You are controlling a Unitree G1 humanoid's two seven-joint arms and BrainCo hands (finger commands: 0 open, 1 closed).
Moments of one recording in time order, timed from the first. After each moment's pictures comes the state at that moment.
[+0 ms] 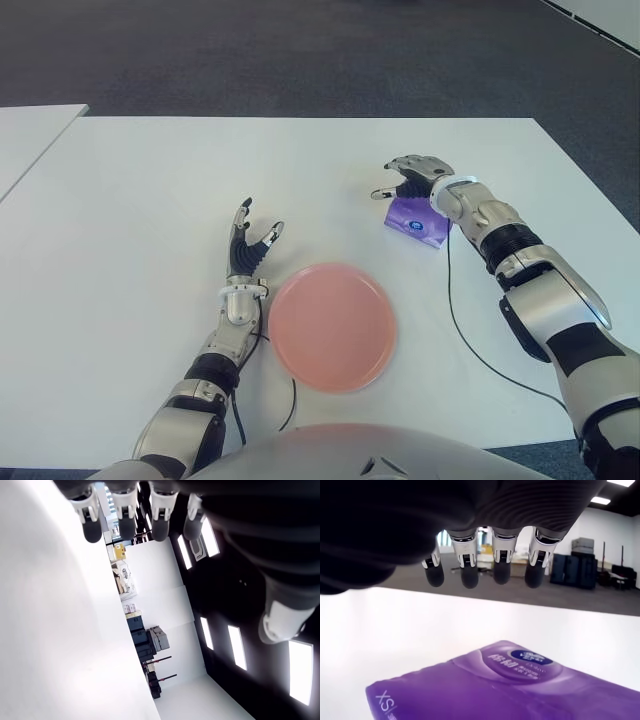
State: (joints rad) left arm -0.20 0.05 -0.05 0.82 0.23 -0.62 0.44; right arm -0.95 -0.47 0.59 1.06 -0.86 -0.21 0.02
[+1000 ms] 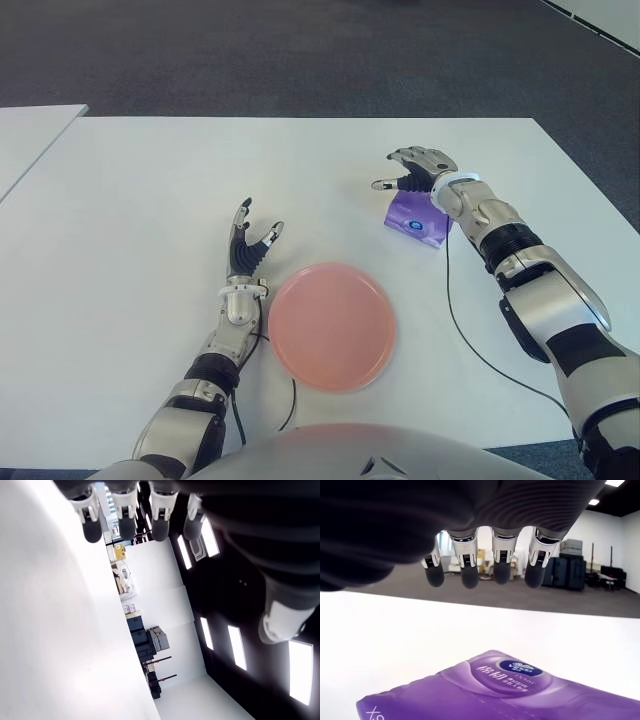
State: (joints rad) left arm -0.20 0.06 -0.05 0.82 0.23 -0.62 0.44; right arm -0.95 -0.47 0.56 1.03 -0.83 -0.17 -0.02
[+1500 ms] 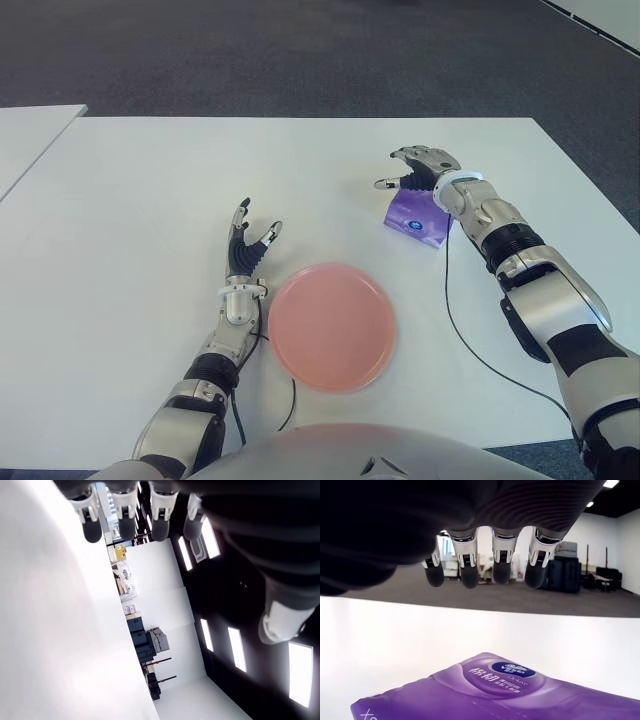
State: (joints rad) left arm -0.20 0.06 -0.04 0.82 0.23 -0.61 0.43; right arm -0.94 -0.48 0.54 1.01 -0.81 -0.16 0.01
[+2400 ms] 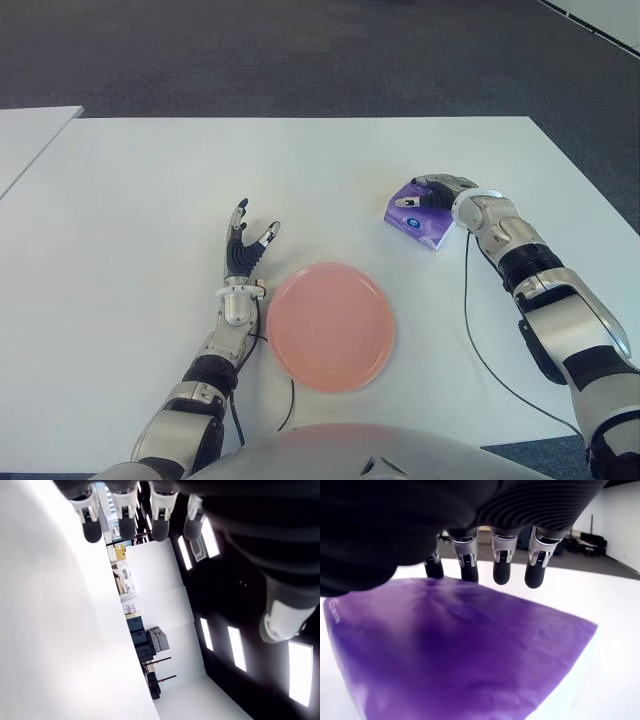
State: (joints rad) left arm -0.19 0.05 -0.04 0.80 0.22 -0.61 0.43; right arm -0.81 -0.55 0.49 0.90 -0.75 -0.05 0.20
